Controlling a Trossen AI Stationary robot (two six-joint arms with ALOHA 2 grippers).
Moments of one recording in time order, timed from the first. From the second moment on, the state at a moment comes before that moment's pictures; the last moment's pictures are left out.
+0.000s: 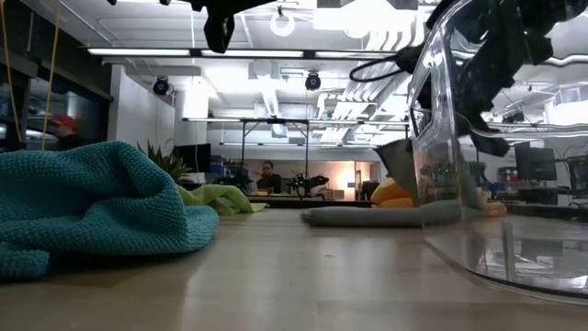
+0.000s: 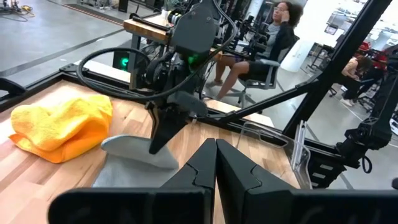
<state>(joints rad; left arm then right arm) 0.01 1.22 0.77 0.30 -0.12 -0.32 -0.03 1.15 0.55 -0.17 0.04 1.19</state>
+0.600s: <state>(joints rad) 0.04 1.45 0.77 0.05 -0.13 -0.30 -0.03 1.14 0.55 -0.24 0.03 1.19</state>
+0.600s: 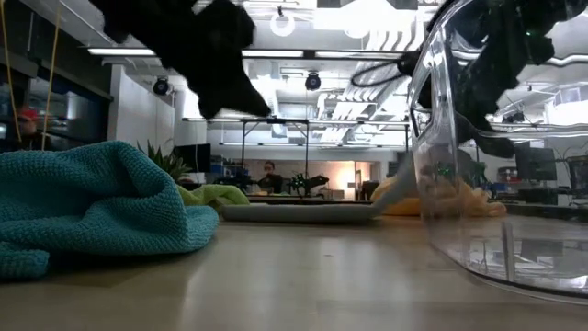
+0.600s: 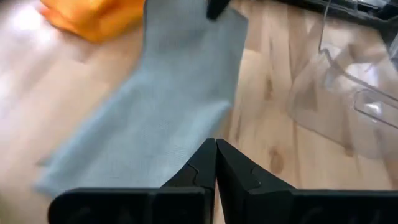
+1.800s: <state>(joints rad) 0.11 2.05 1.04 0.26 -0.01 -0.31 -0.02 1.09 0.60 -0.45 0.04 1.18</state>
